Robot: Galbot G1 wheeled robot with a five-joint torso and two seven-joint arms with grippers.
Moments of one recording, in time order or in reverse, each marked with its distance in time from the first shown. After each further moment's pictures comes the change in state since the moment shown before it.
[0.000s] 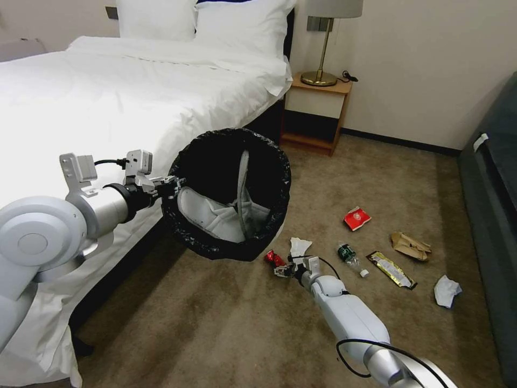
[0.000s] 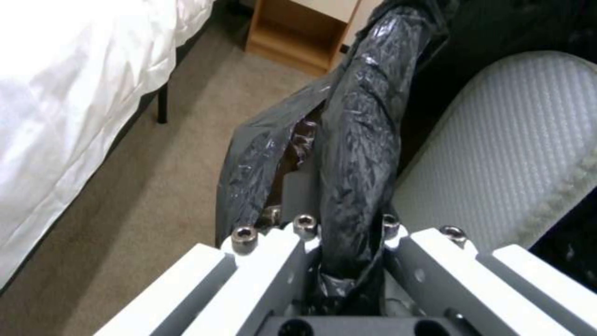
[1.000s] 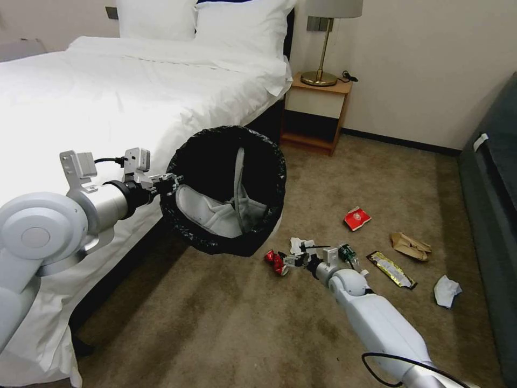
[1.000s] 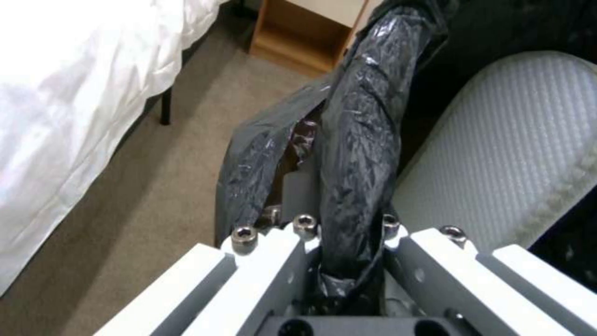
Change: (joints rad) left arm -0.021 -0.013 0.008 0.024 -0.002 0.000 -0.006; right arm -0.092 -0.165 -0.054 0.341 0.195 -0.087 0.010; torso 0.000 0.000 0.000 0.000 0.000
